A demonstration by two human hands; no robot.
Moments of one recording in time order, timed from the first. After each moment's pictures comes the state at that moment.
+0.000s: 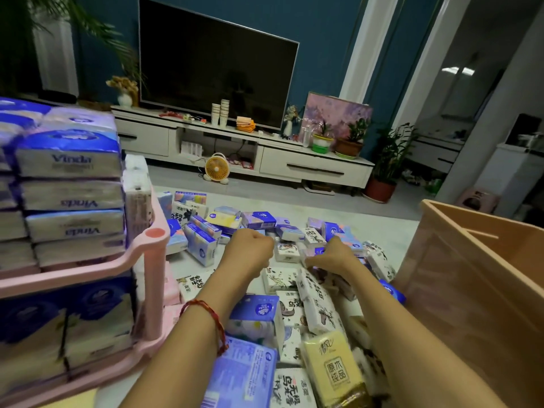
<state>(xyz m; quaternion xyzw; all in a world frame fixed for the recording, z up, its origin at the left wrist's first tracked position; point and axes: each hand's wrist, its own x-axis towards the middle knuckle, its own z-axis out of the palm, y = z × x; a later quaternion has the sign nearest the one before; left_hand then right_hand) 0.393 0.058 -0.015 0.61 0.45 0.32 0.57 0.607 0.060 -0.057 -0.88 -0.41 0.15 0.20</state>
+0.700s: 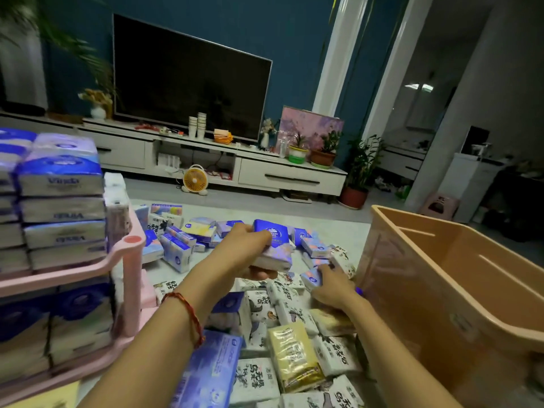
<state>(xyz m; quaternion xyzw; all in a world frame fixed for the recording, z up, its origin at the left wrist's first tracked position) 0.397 0.014 0.027 0.61 0.36 0.29 0.65 0.633 -0.015 -0.074 -0.89 -0.46 0.05 0.07</state>
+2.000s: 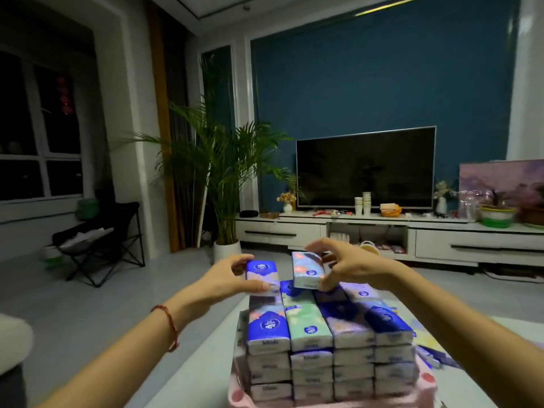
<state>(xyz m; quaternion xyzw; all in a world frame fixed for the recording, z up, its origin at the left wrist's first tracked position) 0.028 0.092 0.151 0.68 0.54 0.37 0.34 0.265 0.096 0.180 -0.52 -0.76 0.31 0.24</state>
